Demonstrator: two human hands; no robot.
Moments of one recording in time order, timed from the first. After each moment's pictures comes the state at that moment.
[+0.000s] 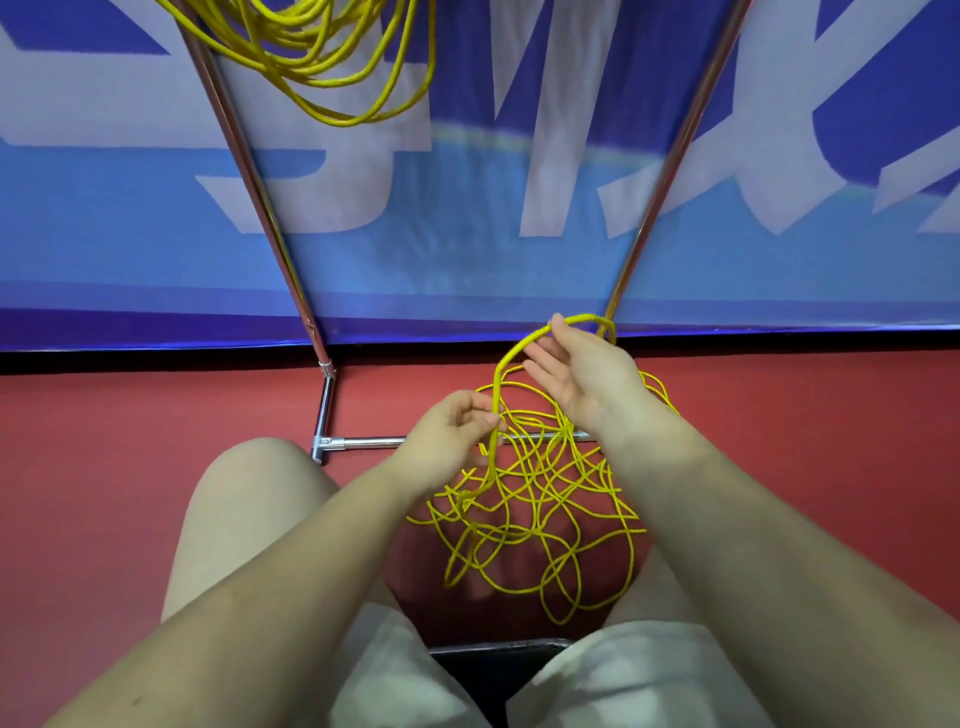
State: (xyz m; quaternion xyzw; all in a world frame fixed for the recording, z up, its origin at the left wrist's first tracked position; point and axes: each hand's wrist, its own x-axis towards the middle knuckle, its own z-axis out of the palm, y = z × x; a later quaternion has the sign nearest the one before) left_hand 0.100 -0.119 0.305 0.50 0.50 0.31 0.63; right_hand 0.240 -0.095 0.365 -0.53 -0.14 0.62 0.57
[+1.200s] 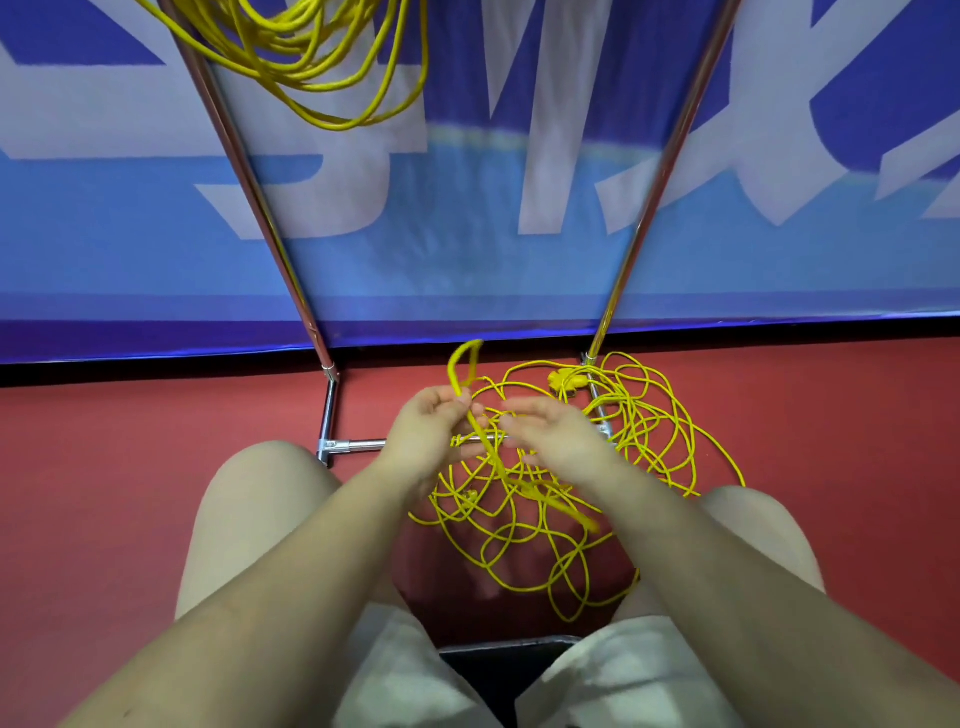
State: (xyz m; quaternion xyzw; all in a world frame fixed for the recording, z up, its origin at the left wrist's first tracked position) left_hand 0.092 -0.115 0.307 0.36 0.52 0.40 0.66; right_hand 0.233 -0.136 0.311 -0.63 -0.44 0.56 0.32
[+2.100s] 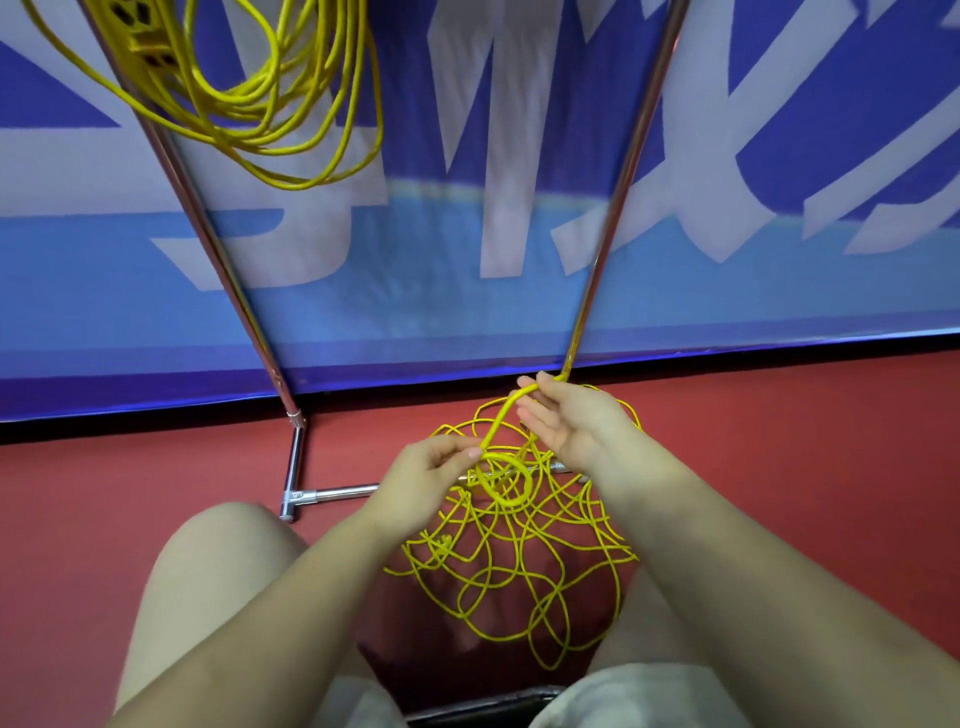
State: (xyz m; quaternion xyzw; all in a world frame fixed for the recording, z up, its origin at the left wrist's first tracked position) left_hand 0.102 -0.109 0.306 0.62 0.48 0.30 0.54; right_hand 0.266 -0.098 0.369 -0.54 -0.09 0.63 0.55
